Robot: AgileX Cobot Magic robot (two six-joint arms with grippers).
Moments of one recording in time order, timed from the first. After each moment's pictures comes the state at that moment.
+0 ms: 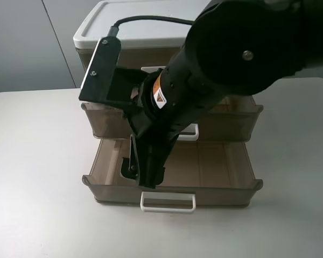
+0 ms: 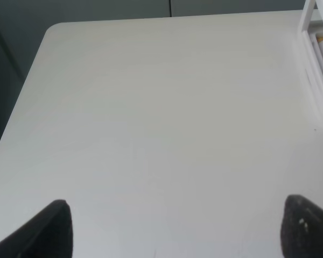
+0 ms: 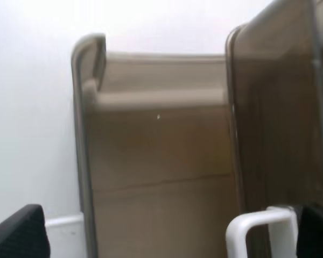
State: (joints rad) left arm -0.02 0.00 -0.51 0.09 1.09 -0.05; right arm 1.05 1.57 -1.06 -0.11 0.60 -0.31
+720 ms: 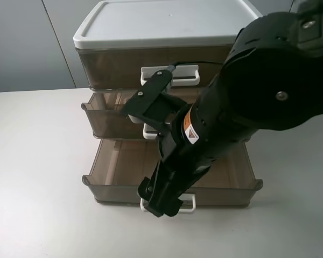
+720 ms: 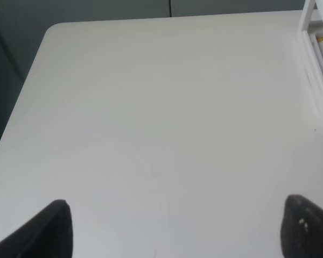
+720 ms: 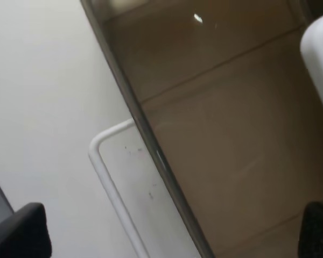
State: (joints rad) left arm -0.02 0.00 -0.51 0.09 1.09 -0.05; right arm 1.06 1.53 -0.91 -0.09 0.67 0.10
